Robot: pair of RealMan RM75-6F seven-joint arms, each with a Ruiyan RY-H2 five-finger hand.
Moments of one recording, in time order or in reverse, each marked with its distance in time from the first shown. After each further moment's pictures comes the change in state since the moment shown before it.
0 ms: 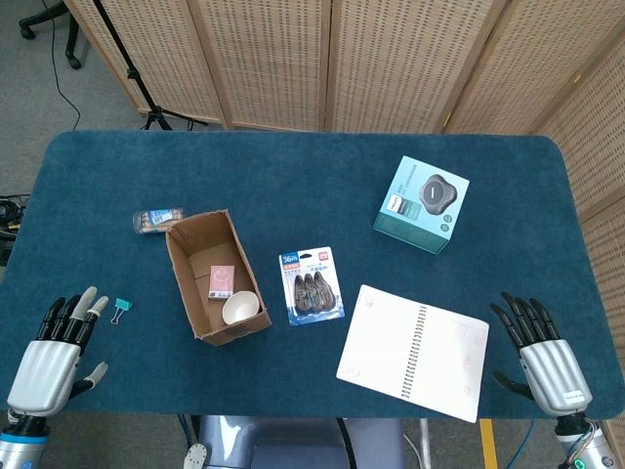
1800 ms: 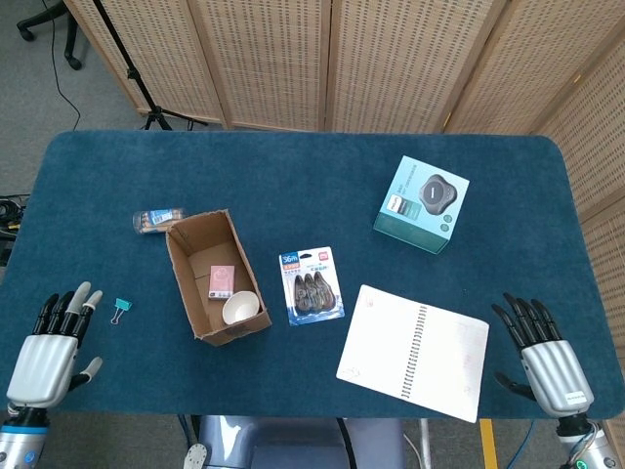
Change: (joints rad) left arm -0.010 -0.009 -0.047 -0.014 -0.105 -0.048 0.067; right arm -0.001 0.004 -0.002 0.001 0.000 0.001 0.007
